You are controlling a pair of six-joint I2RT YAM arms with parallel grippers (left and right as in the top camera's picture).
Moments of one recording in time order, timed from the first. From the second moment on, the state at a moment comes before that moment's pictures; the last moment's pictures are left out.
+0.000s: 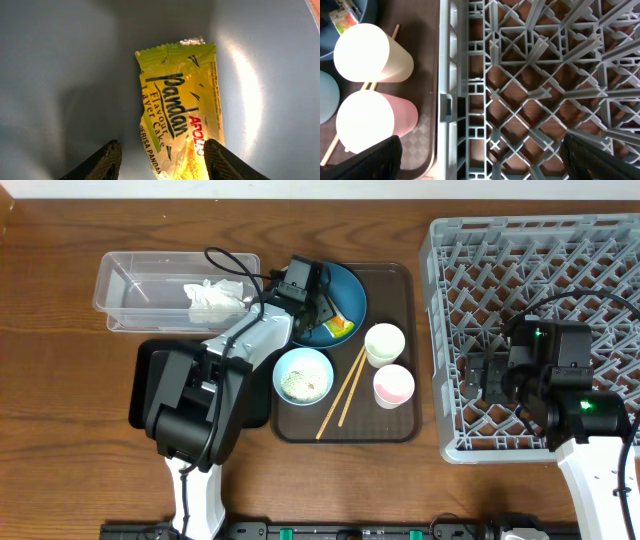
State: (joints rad) left arm -0.39 2.06 1.33 -0.29 0.05 -0.84; right arm 0.00 1.09 0.94 -0.86 -0.12 0.06
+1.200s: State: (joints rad) left arm -0.35 1.86 1.33 -0.41 0.06 -0.64; right arm 0.00 1.09 0.94 -0.86 -0.14 0.06
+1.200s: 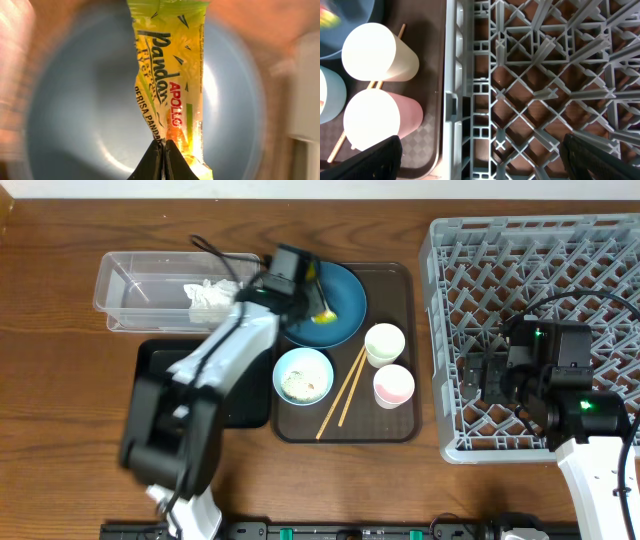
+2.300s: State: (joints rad) left arm 0.05 1.72 1.33 -0.54 0.03 -0.65; right arm 0.00 1.09 0.94 -0.86 -0.14 0.06
